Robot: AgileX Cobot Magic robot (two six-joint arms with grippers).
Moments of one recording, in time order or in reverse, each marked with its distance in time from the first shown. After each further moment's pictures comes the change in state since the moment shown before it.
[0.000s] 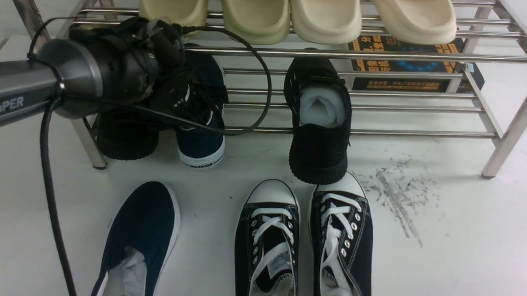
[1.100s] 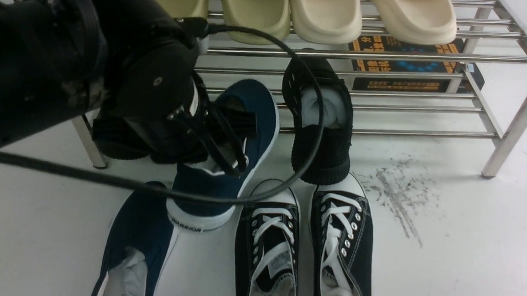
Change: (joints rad) right arm 0.000 0.000 0.000 0.000 0.000 0.000; left arm -0.303 -0.374 0.084 -0.194 0.438 0.169
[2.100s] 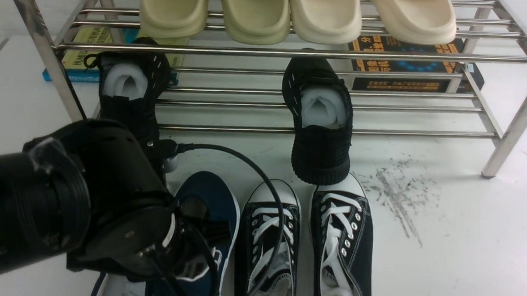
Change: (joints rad) right arm 0.000 0.000 0.000 0.000 0.000 0.000; left arm -0.073 -0.086 0.359 -0.037 -0.100 -0.279
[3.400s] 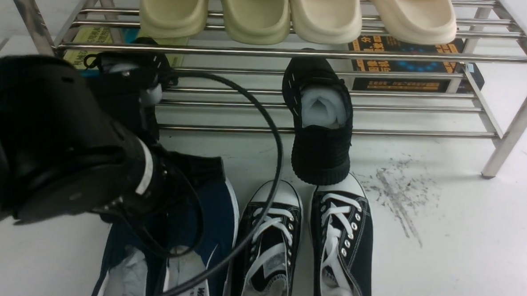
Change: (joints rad) right arm 0.000 0.000 0.000 0.000 0.000 0.000; left arm -0.004 -0.103 -0.123 0.171 0.040 -0.007
